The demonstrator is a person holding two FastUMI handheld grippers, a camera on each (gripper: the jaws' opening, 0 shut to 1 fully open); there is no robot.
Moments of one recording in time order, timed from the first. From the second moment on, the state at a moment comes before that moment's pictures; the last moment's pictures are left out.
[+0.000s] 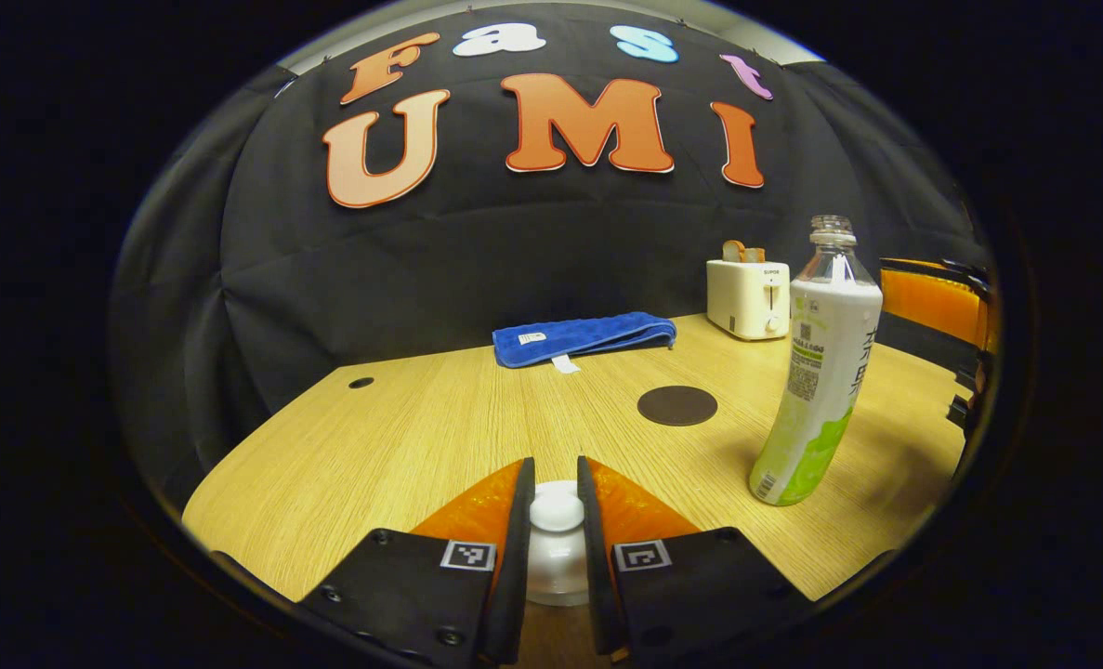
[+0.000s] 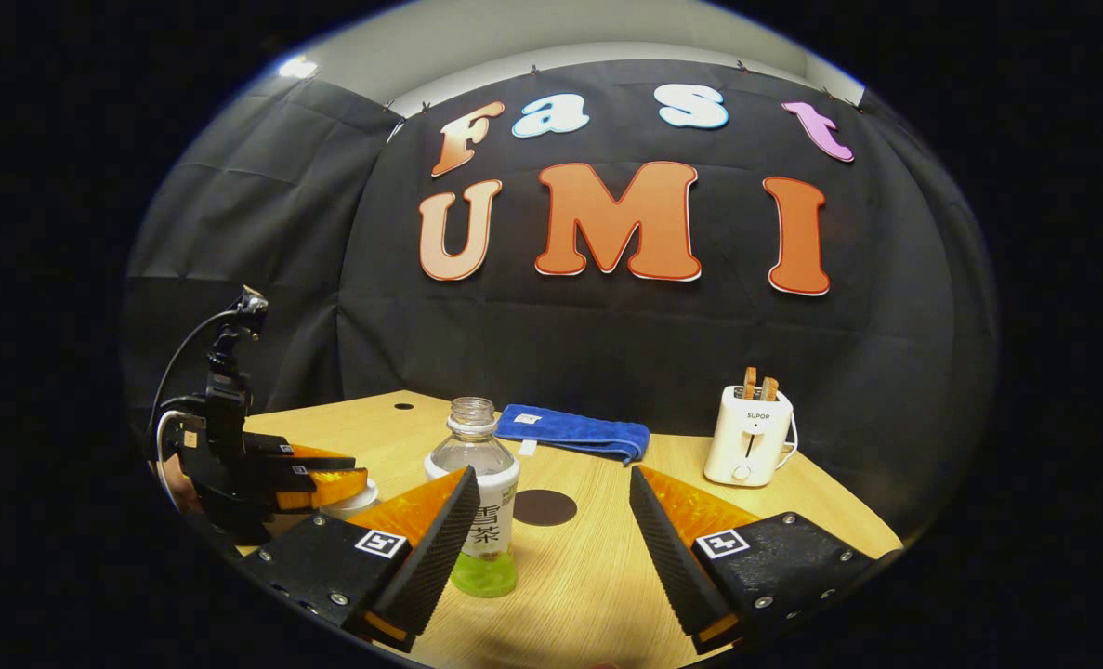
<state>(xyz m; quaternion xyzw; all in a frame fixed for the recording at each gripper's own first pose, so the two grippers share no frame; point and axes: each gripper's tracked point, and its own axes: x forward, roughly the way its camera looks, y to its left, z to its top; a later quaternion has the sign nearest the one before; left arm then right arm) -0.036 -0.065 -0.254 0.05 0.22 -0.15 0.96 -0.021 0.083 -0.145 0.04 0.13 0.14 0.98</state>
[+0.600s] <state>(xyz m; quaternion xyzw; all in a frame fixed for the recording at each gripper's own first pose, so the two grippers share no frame) -0.028 -0.036 -0.209 0.03 0.17 -0.11 0.98 -0.025 0.120 -0.181 0.03 0.17 0.19 0.97</state>
